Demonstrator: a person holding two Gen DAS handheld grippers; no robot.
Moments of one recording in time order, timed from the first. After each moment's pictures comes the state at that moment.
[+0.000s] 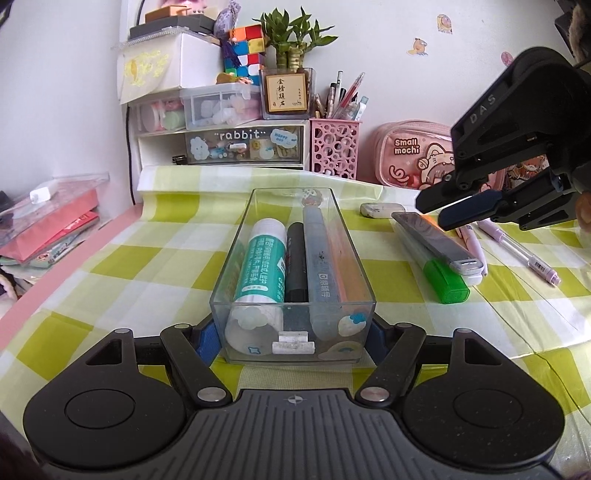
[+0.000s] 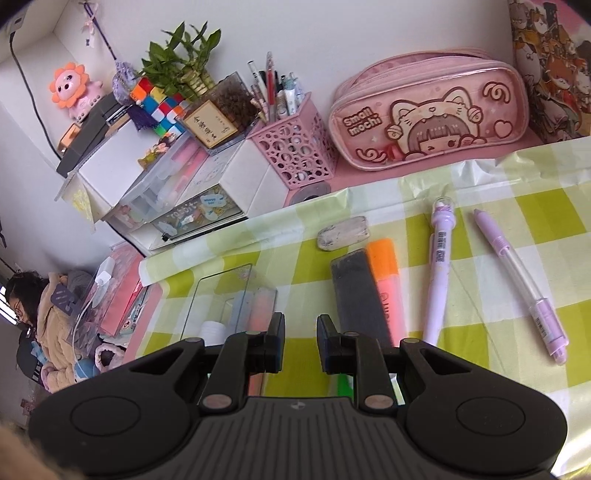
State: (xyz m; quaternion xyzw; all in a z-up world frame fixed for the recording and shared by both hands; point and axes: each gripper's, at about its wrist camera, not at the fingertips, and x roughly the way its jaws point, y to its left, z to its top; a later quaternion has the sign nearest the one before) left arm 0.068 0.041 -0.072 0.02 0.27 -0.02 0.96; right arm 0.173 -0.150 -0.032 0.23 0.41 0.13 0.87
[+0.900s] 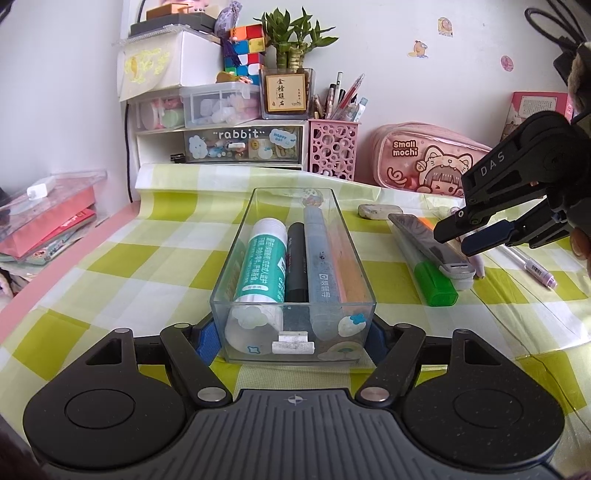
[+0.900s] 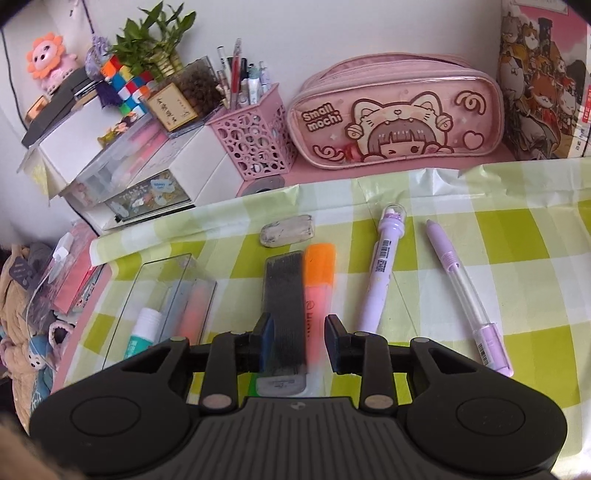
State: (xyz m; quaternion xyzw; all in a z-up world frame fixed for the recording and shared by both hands) left arm 0.065 0.041 -0.071 0.01 0.27 -0.02 0.96; right arm 0.186 -0.168 -0.047 0.16 0.44 0.10 0.88
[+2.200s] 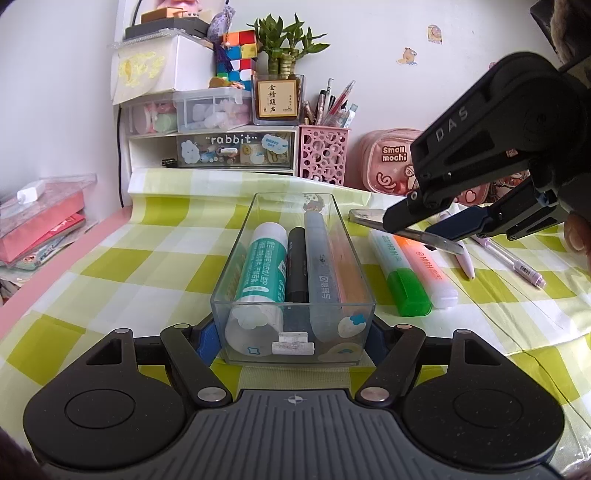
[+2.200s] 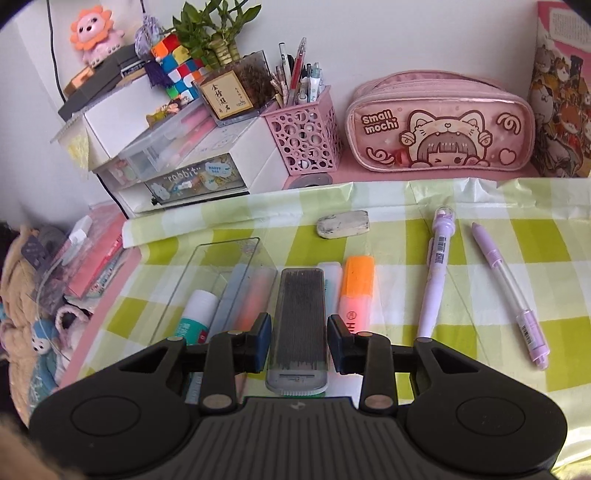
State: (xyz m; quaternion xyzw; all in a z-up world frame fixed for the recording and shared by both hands) left arm 0.061 0.048 -0.072 0.01 0.26 -0.05 0.97; right arm 0.160 -0.119 -0.029 0.16 0.42 0.12 0.89
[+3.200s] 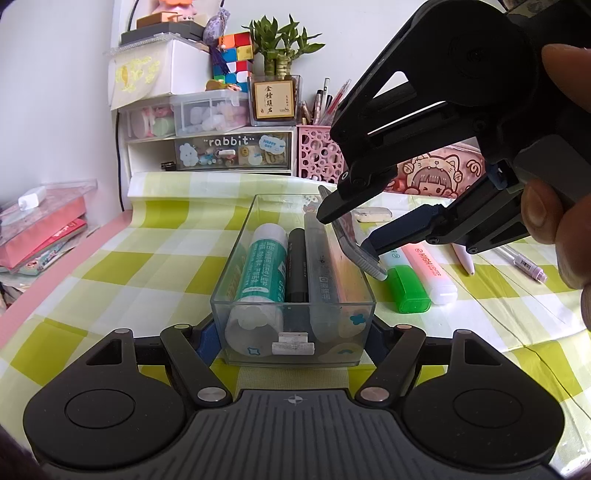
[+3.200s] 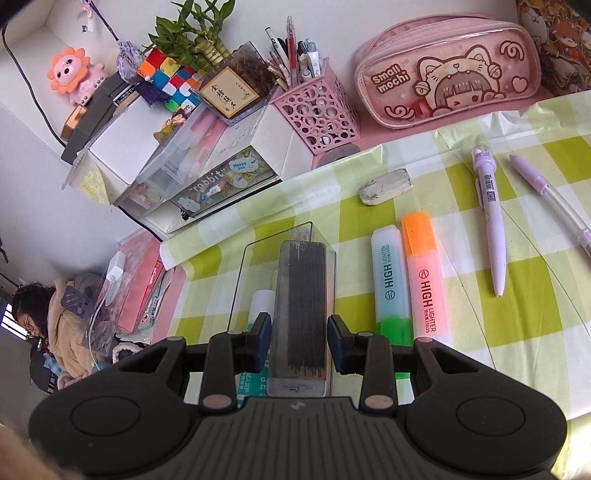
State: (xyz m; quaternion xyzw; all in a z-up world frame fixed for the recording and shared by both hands) left arm 0.058 0.045 -0.072 0.02 0.25 -0.05 0.97; right arm 0.160 -0.095 -0.033 0.27 0.44 0.13 0.85
